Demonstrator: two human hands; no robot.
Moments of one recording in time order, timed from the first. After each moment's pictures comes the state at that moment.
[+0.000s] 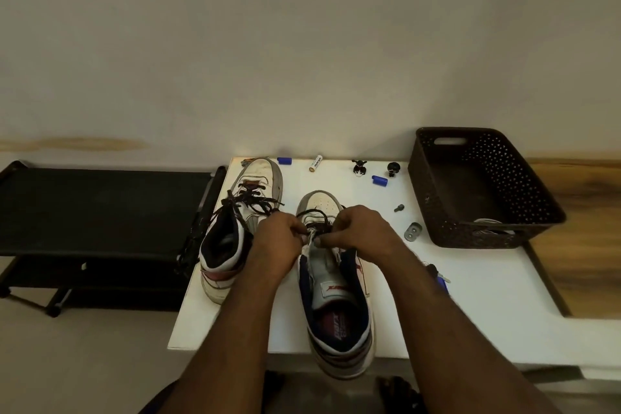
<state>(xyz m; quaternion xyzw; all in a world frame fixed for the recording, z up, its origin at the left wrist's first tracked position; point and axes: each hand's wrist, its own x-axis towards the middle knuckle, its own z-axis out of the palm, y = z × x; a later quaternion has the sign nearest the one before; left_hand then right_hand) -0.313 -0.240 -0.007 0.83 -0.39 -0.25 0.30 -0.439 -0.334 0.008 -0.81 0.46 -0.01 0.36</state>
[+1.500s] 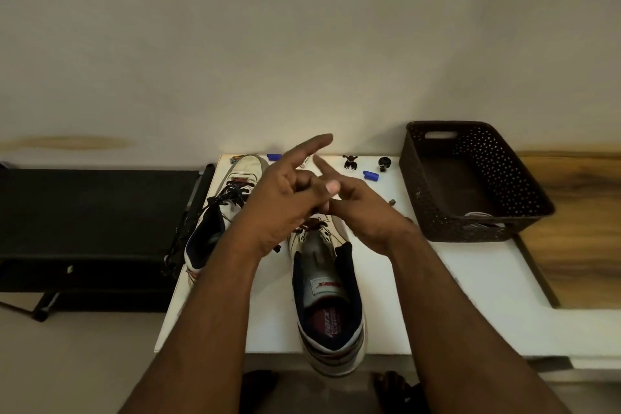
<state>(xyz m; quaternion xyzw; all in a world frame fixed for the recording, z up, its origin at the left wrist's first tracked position) -0.334 -0.238 0.081 0.58 -0.46 -0.38 0.56 -0.447 -0.340 0.034 -0.68 0.24 -0.18 0.67</state>
